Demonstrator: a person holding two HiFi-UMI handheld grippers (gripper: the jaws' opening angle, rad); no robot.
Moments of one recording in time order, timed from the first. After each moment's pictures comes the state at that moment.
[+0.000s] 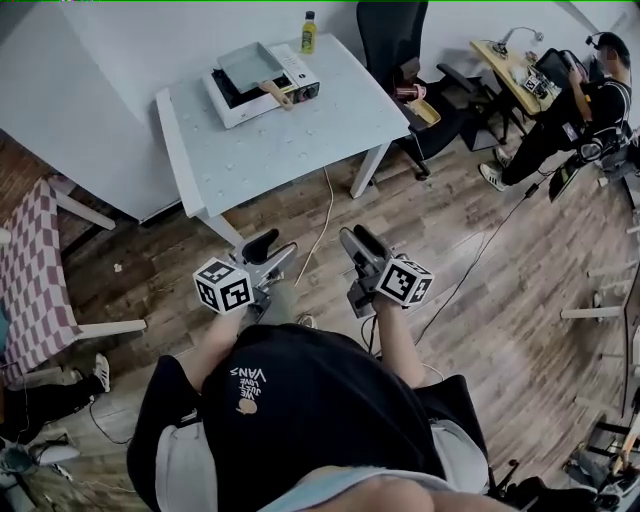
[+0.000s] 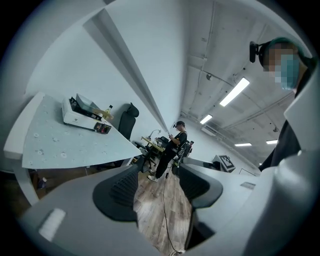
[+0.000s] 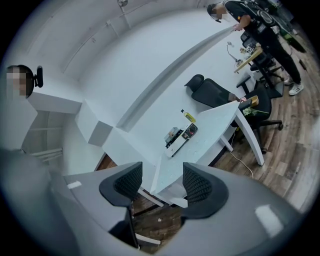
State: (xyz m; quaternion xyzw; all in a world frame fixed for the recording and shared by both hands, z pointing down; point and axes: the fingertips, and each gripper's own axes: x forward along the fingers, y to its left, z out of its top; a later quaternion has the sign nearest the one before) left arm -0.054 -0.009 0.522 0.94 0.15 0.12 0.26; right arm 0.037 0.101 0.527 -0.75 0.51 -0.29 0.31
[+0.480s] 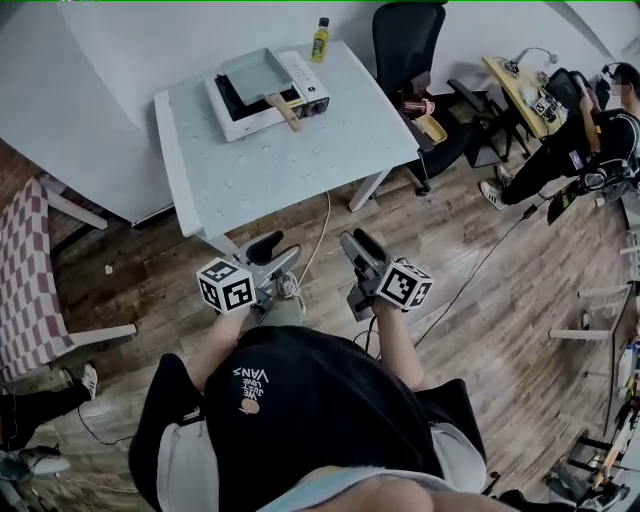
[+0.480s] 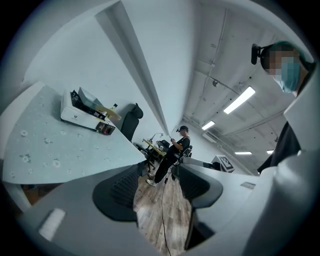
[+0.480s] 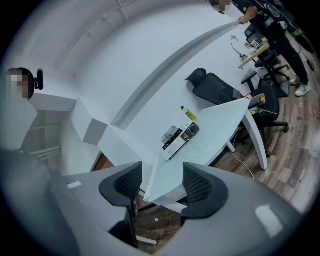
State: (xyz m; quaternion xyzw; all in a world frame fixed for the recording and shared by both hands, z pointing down) left arm 0.008 -0.054 0.537 0.93 0.15 0.11 0.30; right arm 0.096 0.049 0.533 -0.74 0.52 -0.31 0.29
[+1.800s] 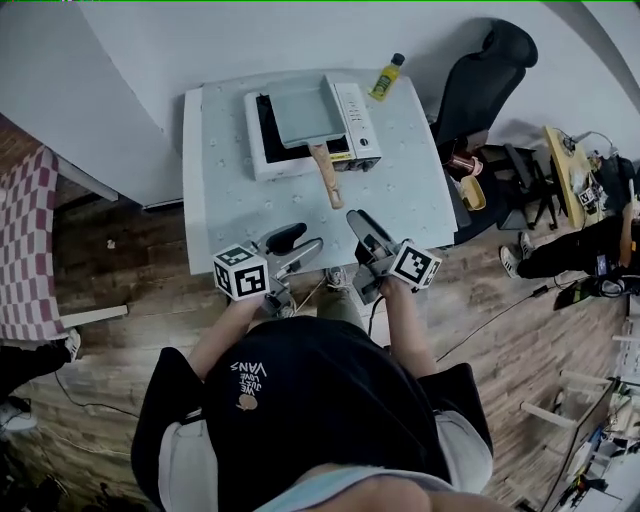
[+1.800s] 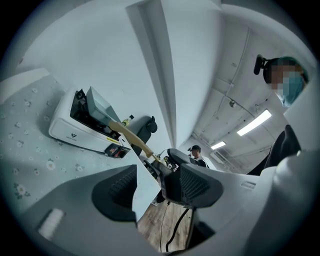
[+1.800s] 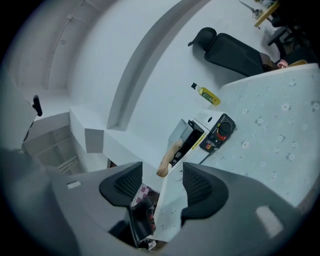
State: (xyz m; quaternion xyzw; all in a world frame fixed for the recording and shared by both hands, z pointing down) left arm 0.159 -0.184 0.528 0.91 0.10 0.07 0.39; right arm 0.252 -0.157 0.509 -0.62 0.63 -0.37 0.30
